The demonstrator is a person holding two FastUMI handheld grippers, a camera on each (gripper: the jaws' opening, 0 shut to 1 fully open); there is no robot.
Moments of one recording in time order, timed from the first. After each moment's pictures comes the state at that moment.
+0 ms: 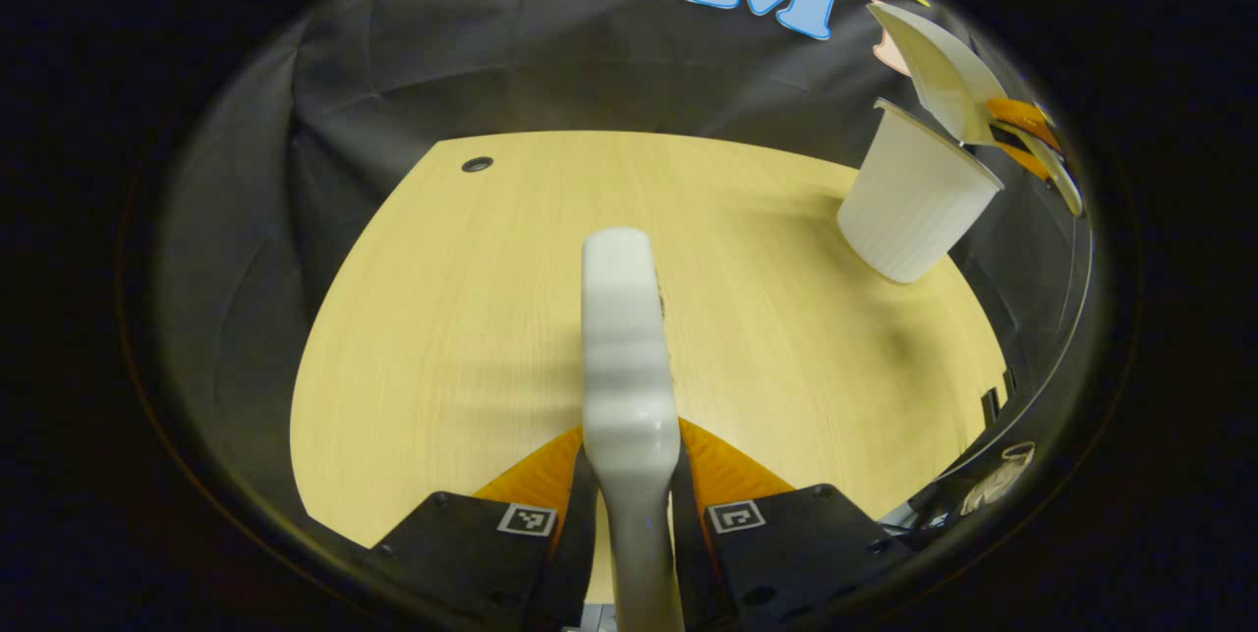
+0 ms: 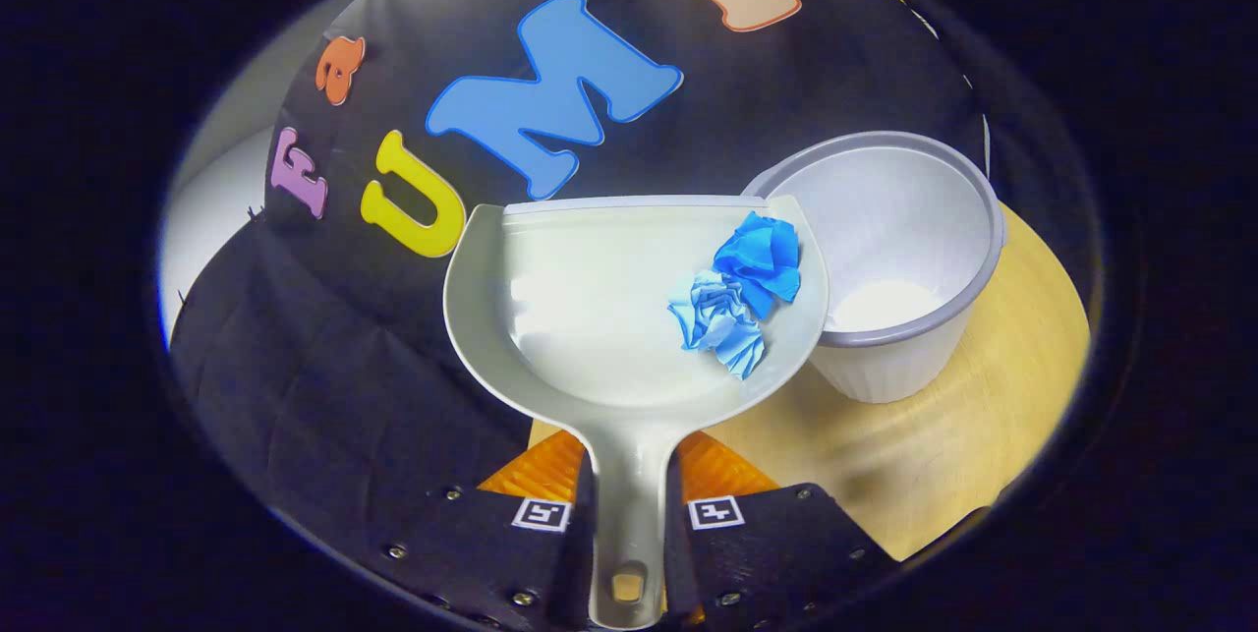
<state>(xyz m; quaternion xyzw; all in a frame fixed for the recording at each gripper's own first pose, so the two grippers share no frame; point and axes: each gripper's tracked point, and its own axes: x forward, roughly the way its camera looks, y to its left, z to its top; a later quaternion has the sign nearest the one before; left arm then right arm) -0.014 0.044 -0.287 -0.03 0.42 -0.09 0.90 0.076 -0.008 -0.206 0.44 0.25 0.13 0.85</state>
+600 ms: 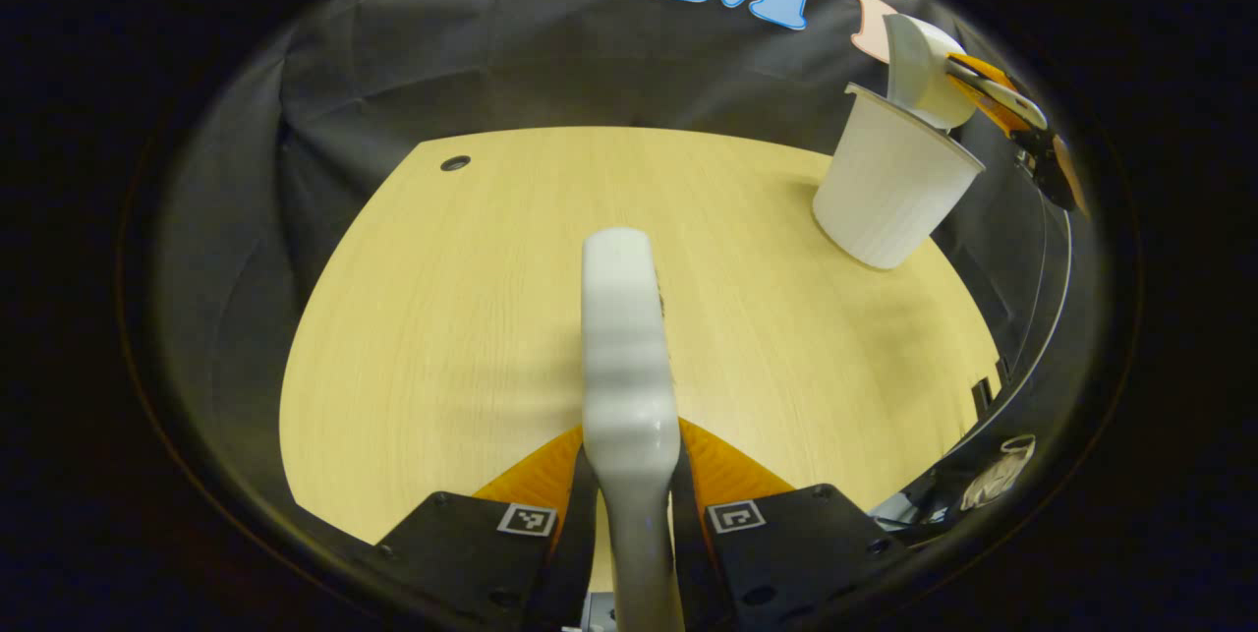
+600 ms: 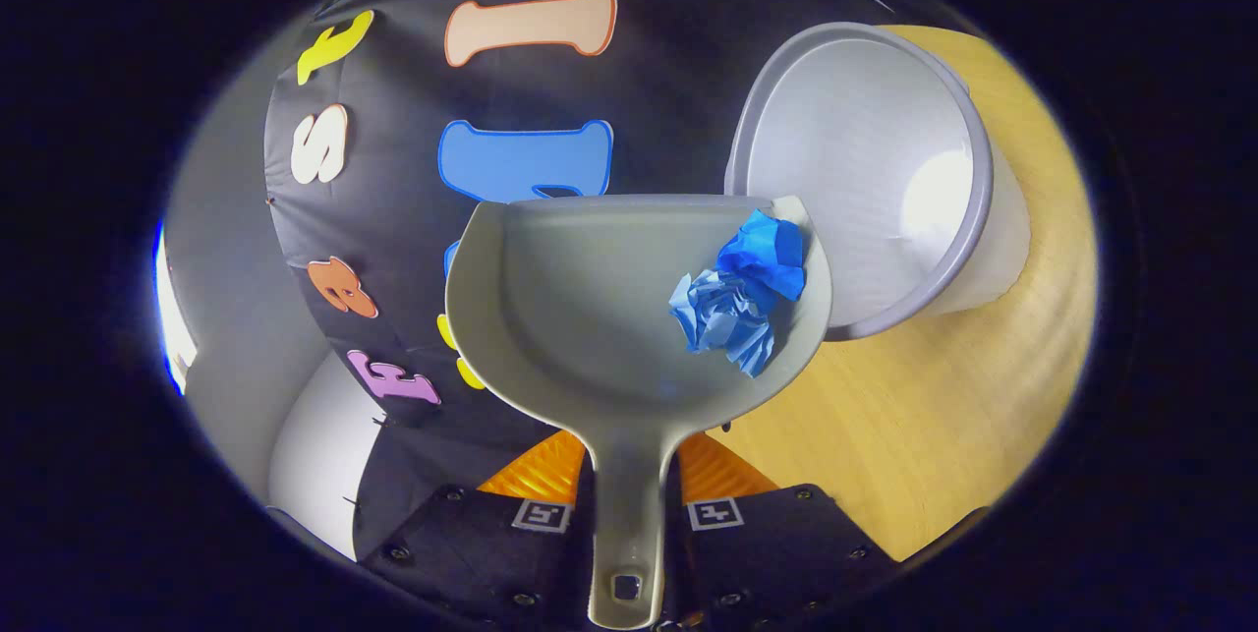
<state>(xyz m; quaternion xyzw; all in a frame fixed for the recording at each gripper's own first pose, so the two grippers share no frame) -0.030 0.010 -0.279 -0.01 0.43 -0.09 0.90 0.073 -0.041 -0.155 0.71 0.15 0.17 0.67</state>
